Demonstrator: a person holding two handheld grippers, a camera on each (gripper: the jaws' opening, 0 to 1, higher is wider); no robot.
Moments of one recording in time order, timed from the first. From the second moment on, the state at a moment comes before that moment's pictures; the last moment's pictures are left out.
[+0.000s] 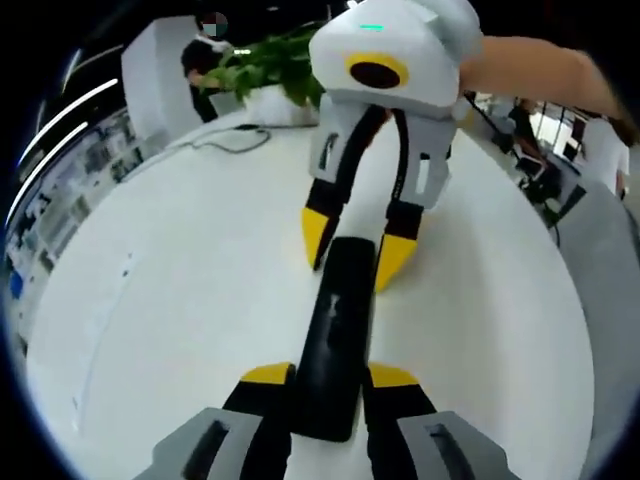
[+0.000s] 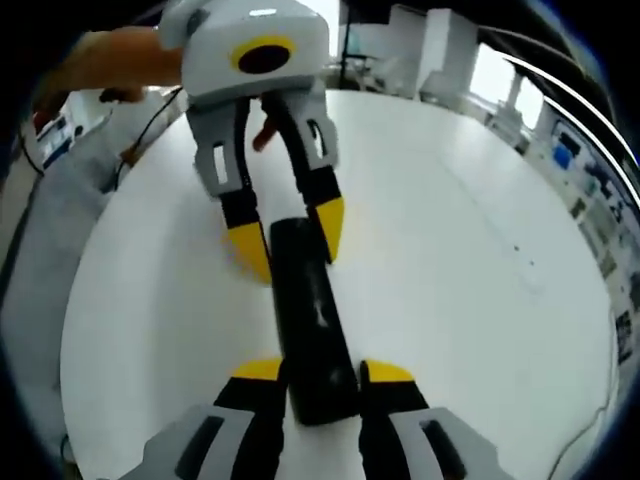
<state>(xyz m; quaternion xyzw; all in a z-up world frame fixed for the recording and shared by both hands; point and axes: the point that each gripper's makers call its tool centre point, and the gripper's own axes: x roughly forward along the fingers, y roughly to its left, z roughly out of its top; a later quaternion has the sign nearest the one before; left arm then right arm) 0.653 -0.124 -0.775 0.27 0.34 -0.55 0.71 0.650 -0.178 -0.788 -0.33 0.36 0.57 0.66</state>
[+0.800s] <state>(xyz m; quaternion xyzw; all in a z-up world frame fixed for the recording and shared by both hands) 0.655 -0.124 -0.778 0.31 0.35 -0.55 0.69 0.651 -0.185 -0.785 -0.37 0.36 0.57 0.64</state>
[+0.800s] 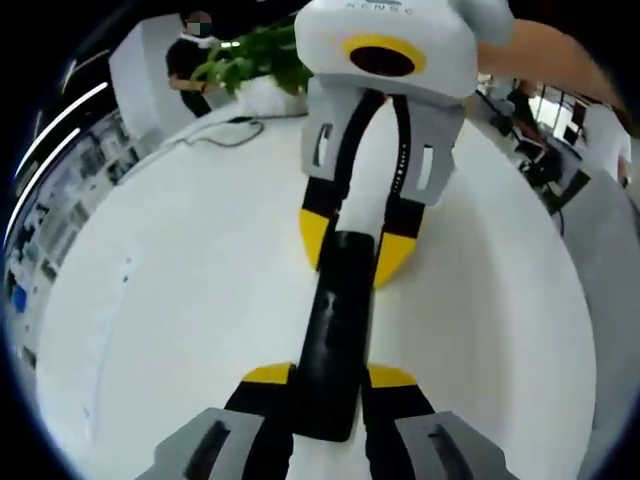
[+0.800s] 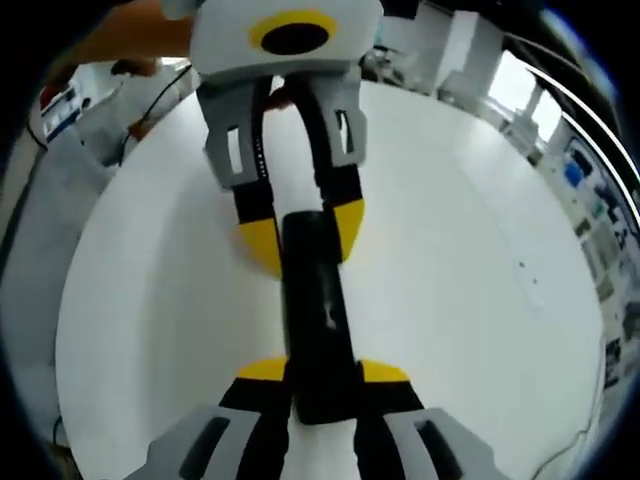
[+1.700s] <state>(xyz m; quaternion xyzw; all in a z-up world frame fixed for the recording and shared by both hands) 0.627 -0.131 -0.734 0.31 0.34 -0.54 0.70 0.621 -0.188 -0.738 -0.37 0.35 0.57 0.64</state>
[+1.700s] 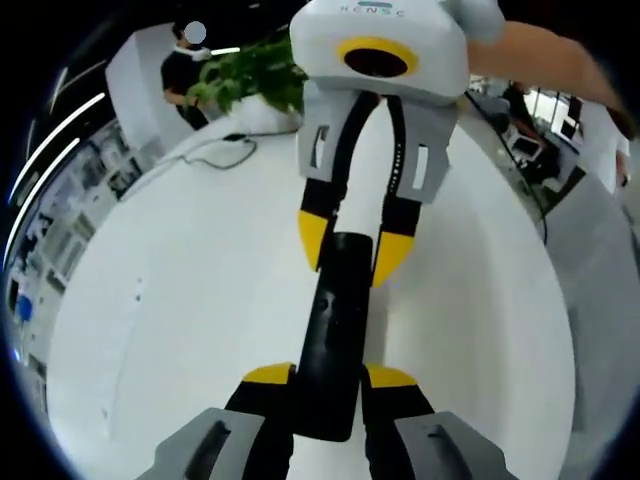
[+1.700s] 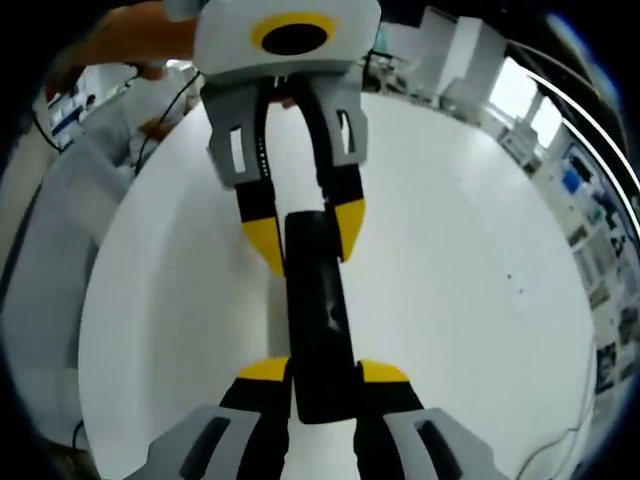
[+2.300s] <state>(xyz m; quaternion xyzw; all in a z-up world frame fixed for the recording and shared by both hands) 0.586 -0.137 -0.695 0.32 0.32 -0.55 0.70 0.582 -0.191 -0.700 -0.38 0.34 0.57 0.65</state>
